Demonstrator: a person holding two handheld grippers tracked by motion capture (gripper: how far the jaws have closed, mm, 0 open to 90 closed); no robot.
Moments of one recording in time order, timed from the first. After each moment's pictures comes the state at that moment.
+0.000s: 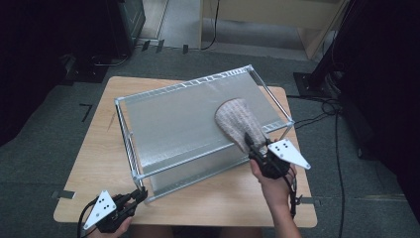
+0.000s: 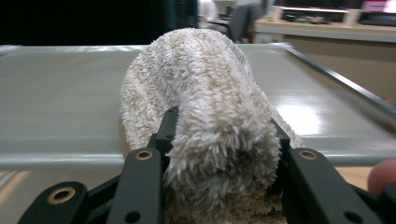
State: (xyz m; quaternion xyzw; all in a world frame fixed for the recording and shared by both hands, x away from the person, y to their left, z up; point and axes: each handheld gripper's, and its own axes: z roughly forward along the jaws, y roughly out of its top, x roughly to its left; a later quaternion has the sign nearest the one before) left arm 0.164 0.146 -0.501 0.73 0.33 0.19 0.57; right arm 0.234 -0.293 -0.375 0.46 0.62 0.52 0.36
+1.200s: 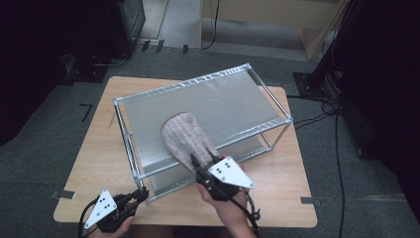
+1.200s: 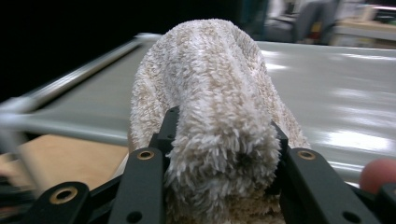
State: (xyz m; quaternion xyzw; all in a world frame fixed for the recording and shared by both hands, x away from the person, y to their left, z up) left arm 0.165 0.144 -0.502 0.73 0.33 0.18 0.57; right arm 0.190 -0.166 -0.373 0.39 0.69 0.54 0.30
